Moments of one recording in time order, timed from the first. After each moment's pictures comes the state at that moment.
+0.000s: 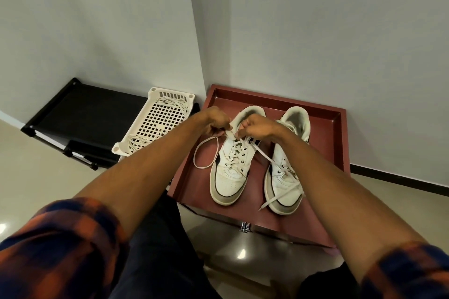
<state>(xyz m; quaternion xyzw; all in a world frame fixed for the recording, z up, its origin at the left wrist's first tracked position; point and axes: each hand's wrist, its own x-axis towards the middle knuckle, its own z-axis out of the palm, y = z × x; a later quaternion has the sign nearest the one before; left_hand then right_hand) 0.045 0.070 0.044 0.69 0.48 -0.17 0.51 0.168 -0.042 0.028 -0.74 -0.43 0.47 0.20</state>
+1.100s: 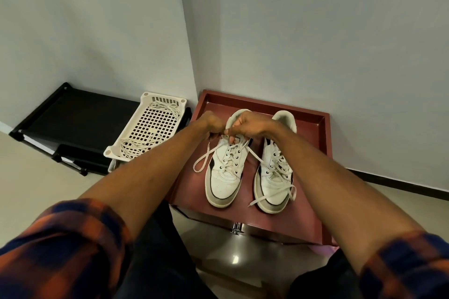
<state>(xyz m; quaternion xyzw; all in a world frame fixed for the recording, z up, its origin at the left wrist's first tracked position) 0.049 0.055 0.041 0.70 0.51 -0.09 0.49 0.166 -0.058 0.080 -0.71 -0.51 0.46 0.18</state>
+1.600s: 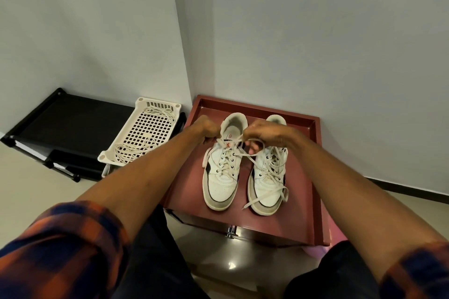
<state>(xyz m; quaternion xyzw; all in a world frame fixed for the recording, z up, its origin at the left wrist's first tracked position) 0.049 0.051 0.043 0.73 0.50 -0.09 0.46 0.194 -0.098 0.091 -0.70 -0.41 0.54 0.22</state>
